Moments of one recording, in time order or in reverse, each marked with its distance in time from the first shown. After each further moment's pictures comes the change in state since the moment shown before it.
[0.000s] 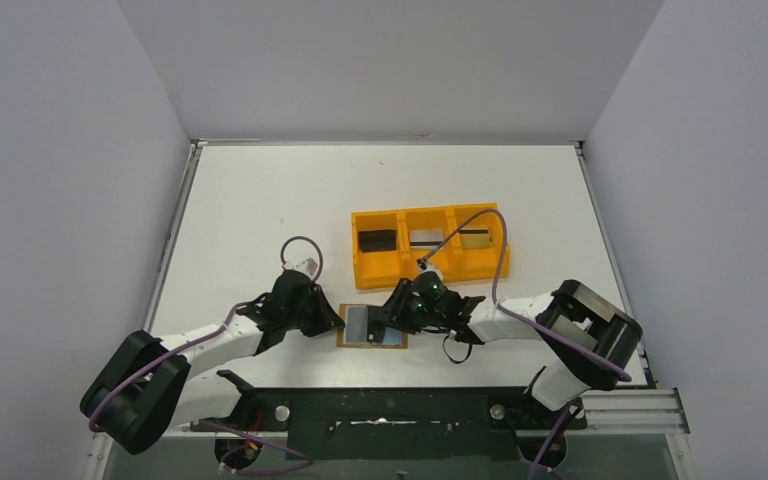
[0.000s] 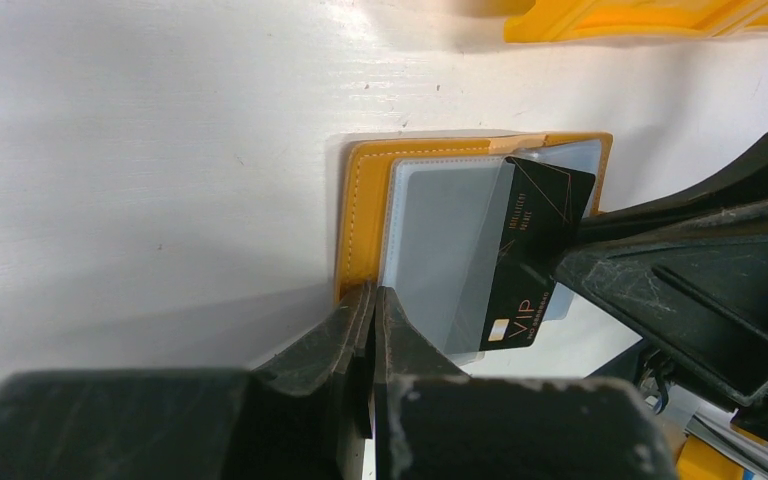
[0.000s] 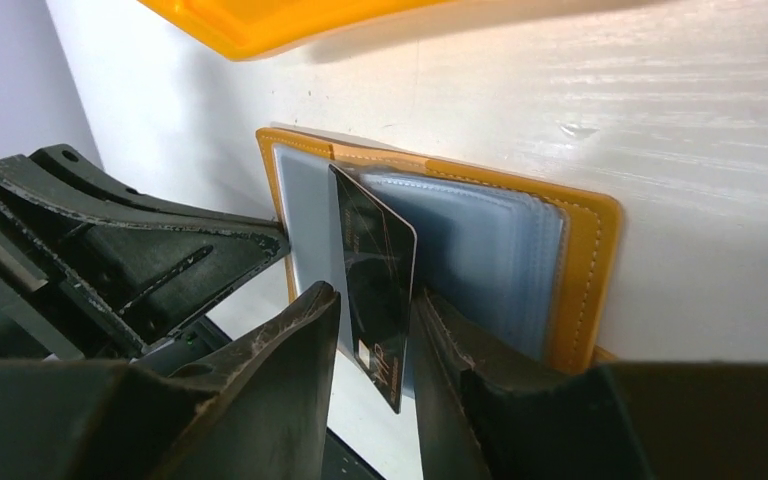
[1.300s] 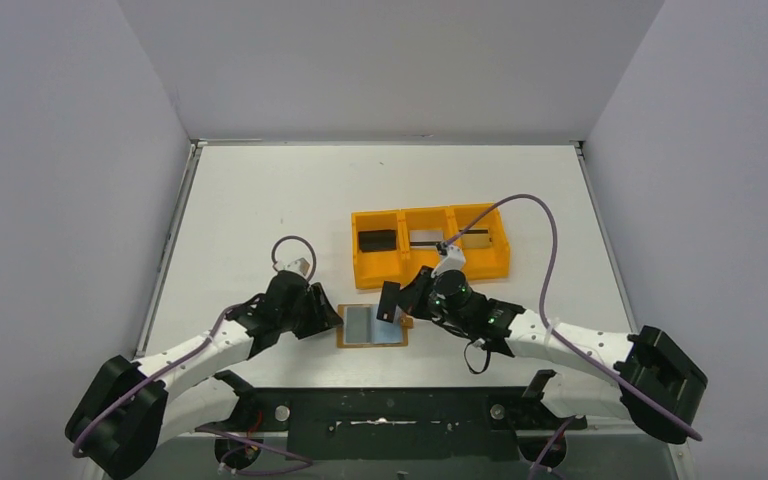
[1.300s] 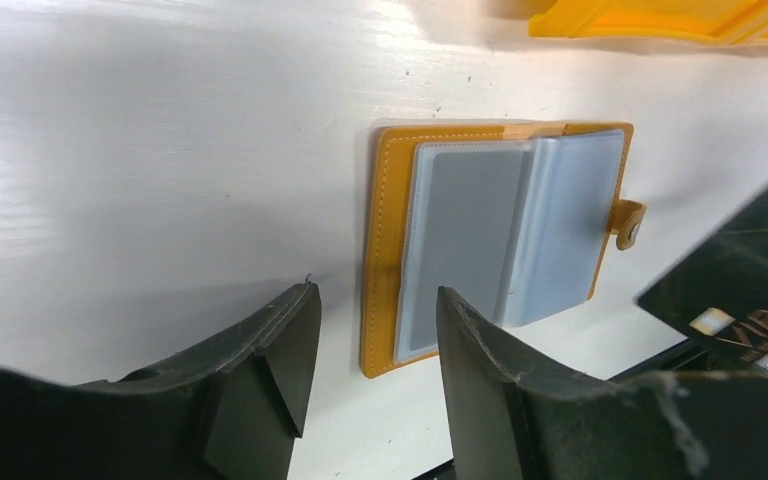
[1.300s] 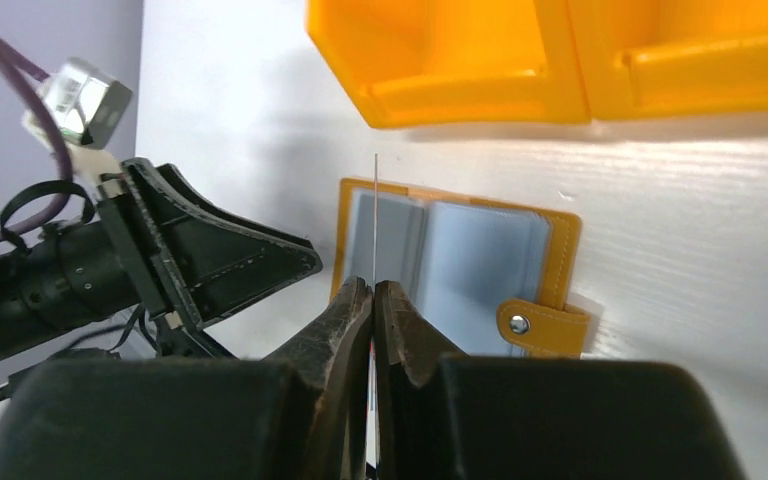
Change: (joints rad) left arm -0.004 -0.130 0.018 -0.170 -0.071 0.011; right arm 0.029 -0.348 -0.001 -0.202 0.224 -0.190
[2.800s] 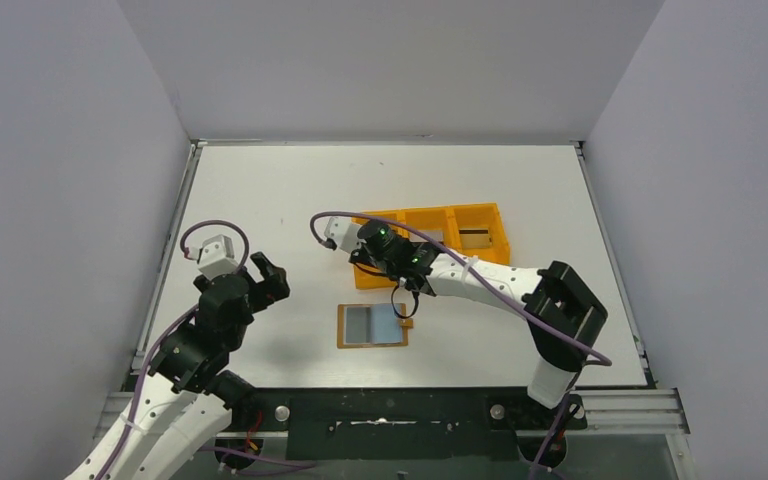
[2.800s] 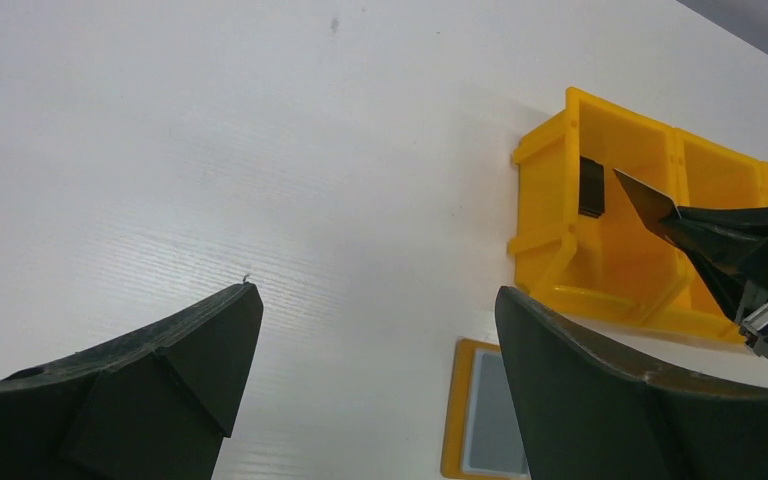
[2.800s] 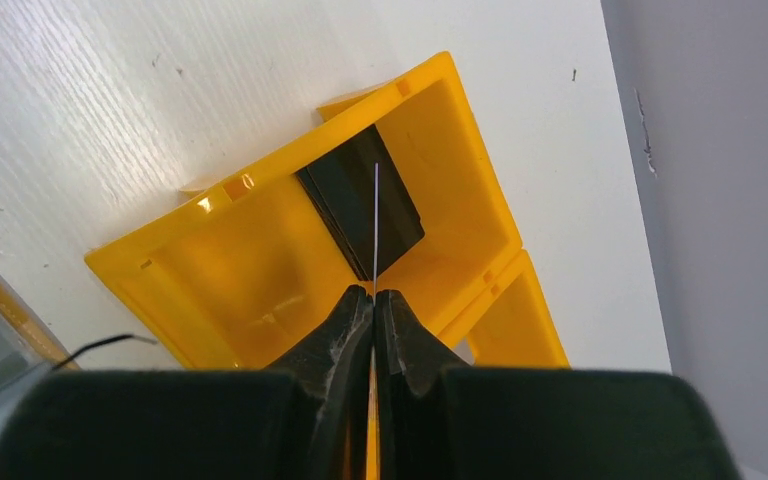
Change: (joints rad) left arm 0.046 -0.581 0.256 -0.467 -0.618 0.212; right arm 0.027 0.508 0.683 -0.274 0.196 -1.536
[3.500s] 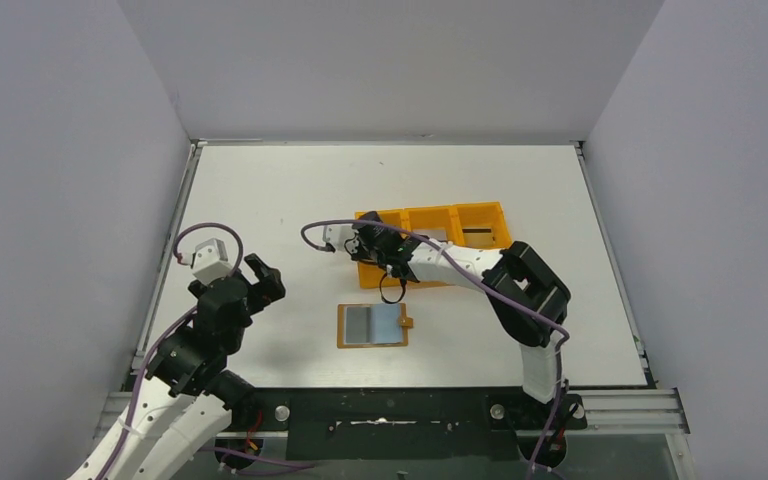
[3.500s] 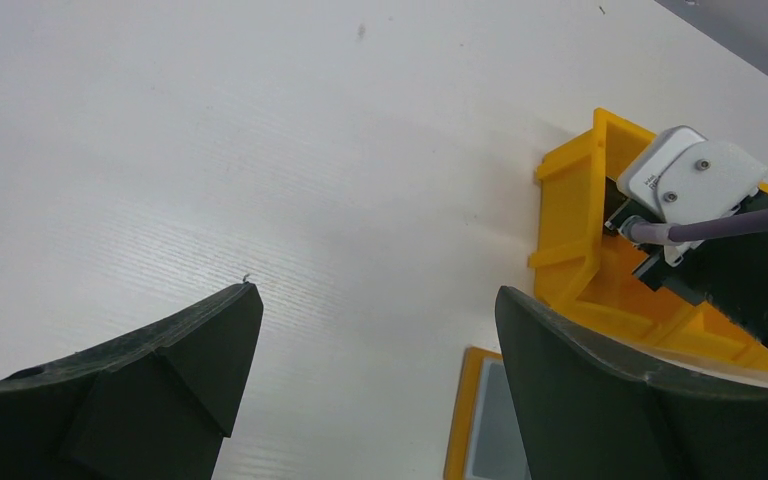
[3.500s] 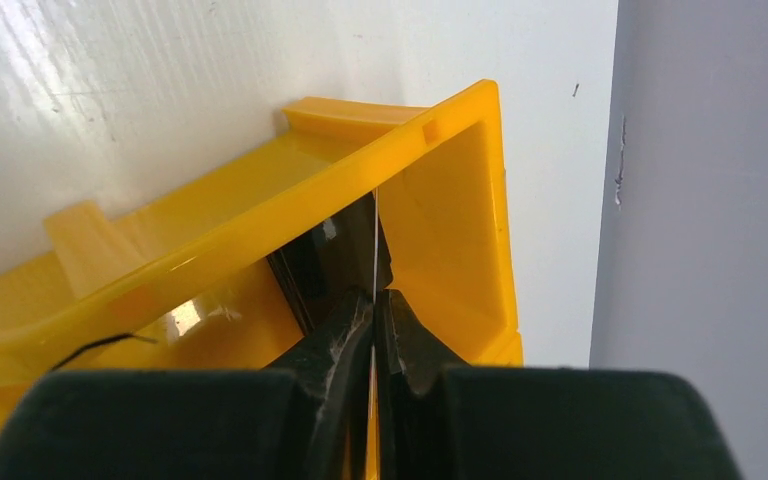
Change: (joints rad) left arm -0.007 -0.022 0.000 -0.040 -0.058 -0.043; right arm -0.072 0.226 0.097 0.037 0.006 -0.269
